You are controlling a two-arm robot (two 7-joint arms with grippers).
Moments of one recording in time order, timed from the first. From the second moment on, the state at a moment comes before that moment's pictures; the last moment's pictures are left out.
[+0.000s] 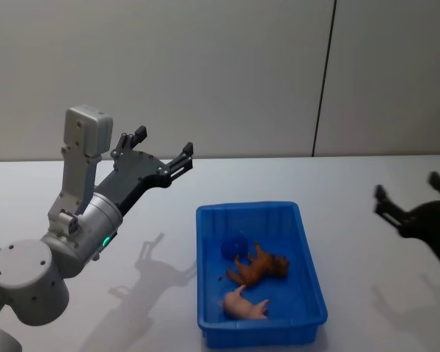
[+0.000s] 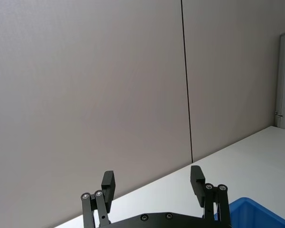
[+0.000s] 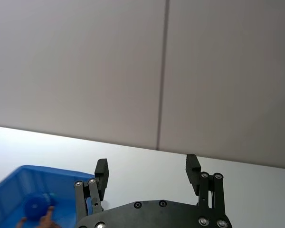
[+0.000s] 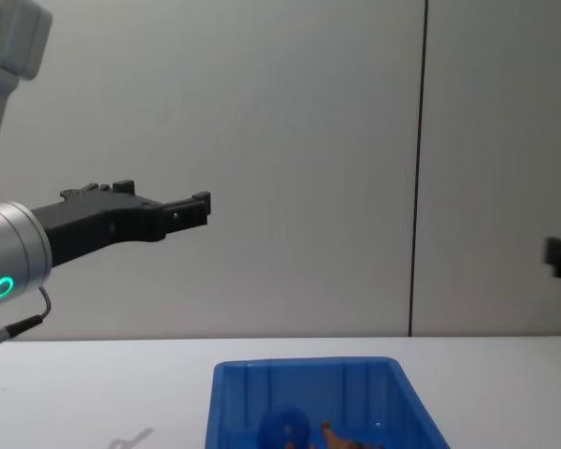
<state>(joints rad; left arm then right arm) -0.33 0.41 0.35 -1.48 -0.41 -0.03 -0.17 -0.04 0.35 -0.18 -1.76 0.30 0.02 0.05</state>
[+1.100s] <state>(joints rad) -0.24 0.38 0.45 -1.63 -0.20 0.01 -0.01 -0.01 0.34 -0.23 -1.77 0.29 0.03 0.07</state>
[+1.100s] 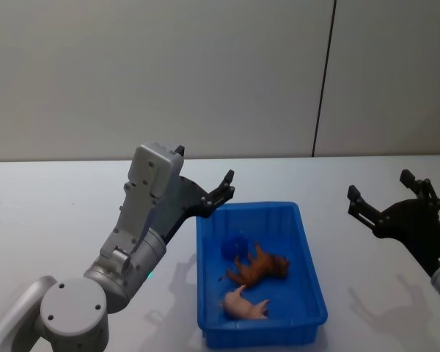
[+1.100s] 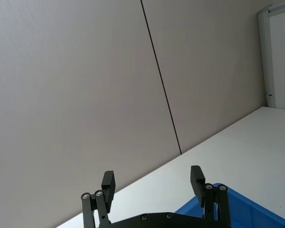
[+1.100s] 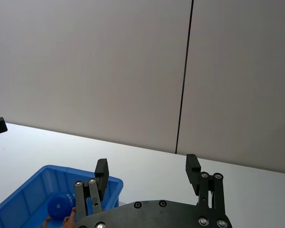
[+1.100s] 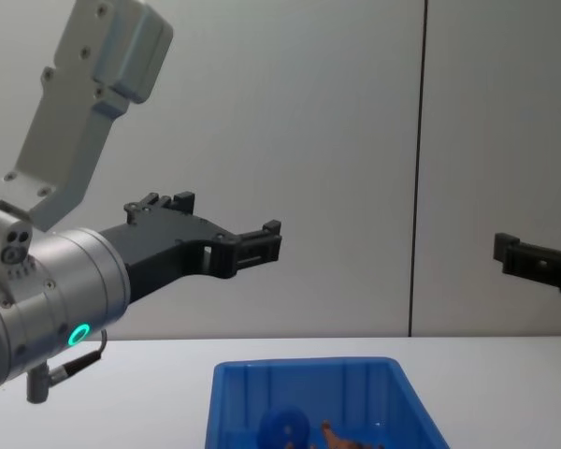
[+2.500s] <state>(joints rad) -0.24 0.38 0.45 -1.63 -0.20 0.01 -0.01 -0.01 0.34 -0.23 -1.77 0.29 0.03 0.07</state>
